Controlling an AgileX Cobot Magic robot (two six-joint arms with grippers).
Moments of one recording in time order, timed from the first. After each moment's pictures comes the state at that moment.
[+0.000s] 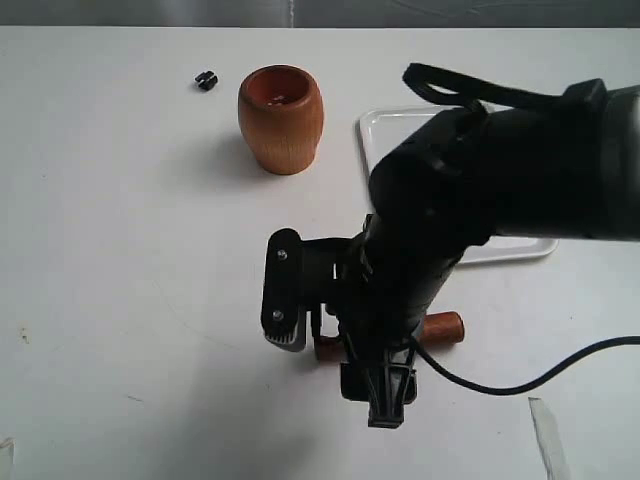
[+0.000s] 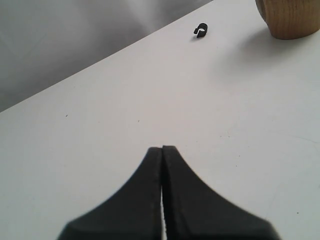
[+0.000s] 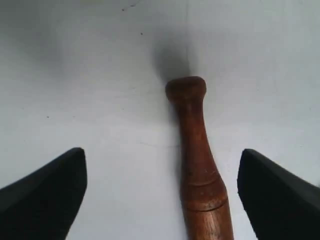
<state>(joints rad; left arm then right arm) 0.02 0.00 0.00 0.07 0.44 0.35 1.05 1.72 -0.96 0.11 0.79 -0.71</state>
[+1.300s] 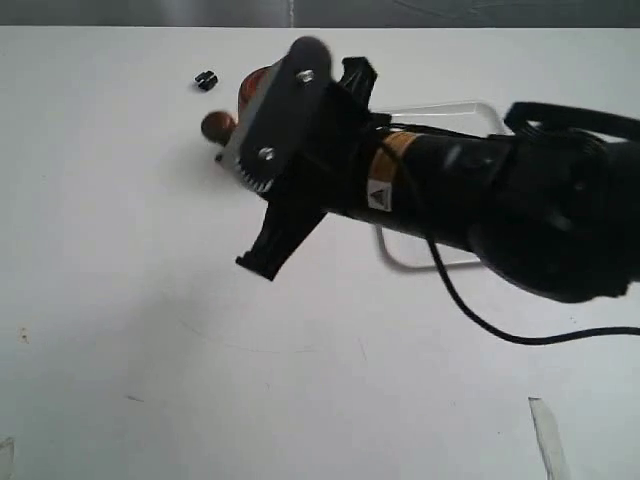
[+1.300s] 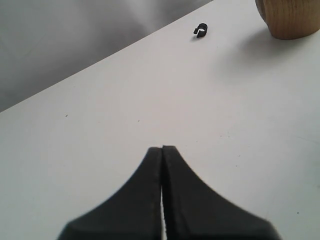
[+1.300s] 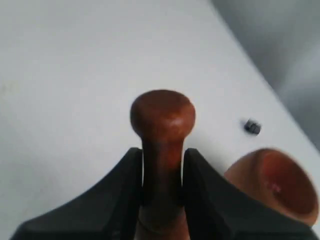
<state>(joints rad) 0.02 0.00 0.00 0.07 0.44 0.35 1.02 1.55 -0.78 -0.13 -0.31 -0.28</state>
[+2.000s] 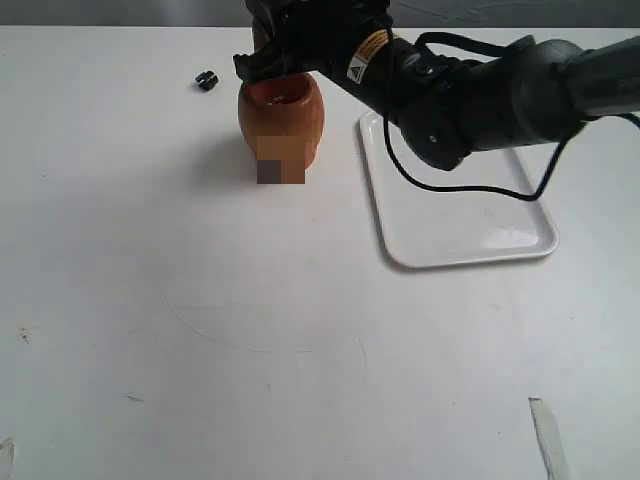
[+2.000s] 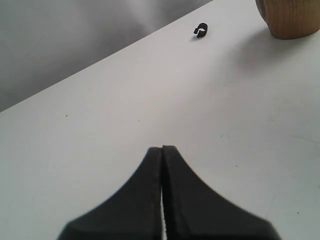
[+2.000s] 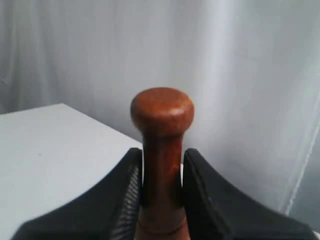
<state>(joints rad) 0.02 0.00 0.00 0.07 0.44 0.35 0.73 2.01 -1.14 -0.17 -0.79 0.08</state>
